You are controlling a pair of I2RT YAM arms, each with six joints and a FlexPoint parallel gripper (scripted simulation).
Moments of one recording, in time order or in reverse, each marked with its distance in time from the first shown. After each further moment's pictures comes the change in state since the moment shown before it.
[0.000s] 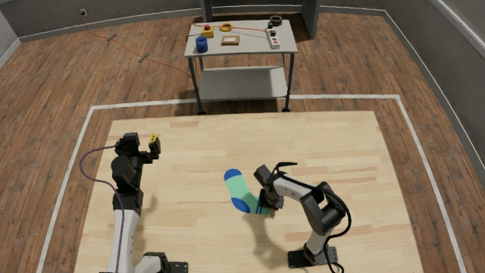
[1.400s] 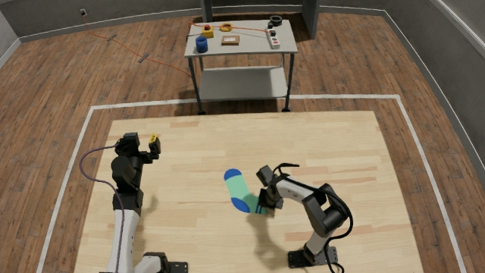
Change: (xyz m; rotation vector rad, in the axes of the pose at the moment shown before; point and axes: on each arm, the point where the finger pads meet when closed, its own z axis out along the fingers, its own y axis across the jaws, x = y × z) left arm 0.000 0.000 0.000 0.000 0.000 0.000; right arm -0.001 0.010 0.002 -0.108 -0.003 0.005
